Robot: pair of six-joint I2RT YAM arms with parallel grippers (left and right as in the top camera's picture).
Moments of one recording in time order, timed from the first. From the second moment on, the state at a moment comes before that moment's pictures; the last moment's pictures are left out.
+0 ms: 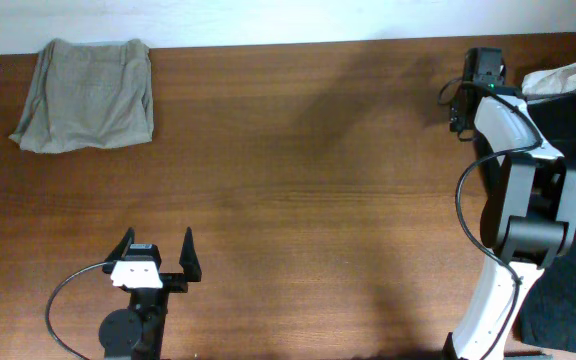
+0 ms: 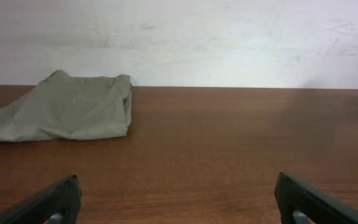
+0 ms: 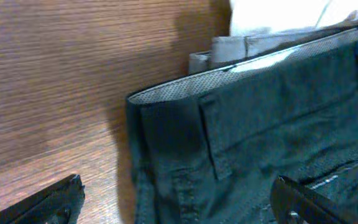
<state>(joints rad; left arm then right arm) 0.00 0.01 0.01 -0.08 0.04 -0.04 -0.17 2.23 1.69 -0.55 0.51 -0.08</state>
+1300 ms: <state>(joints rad) 0.00 0.01 0.01 -0.08 0.04 -0.04 -0.20 2.32 1.69 -0.48 0.53 -0.10</state>
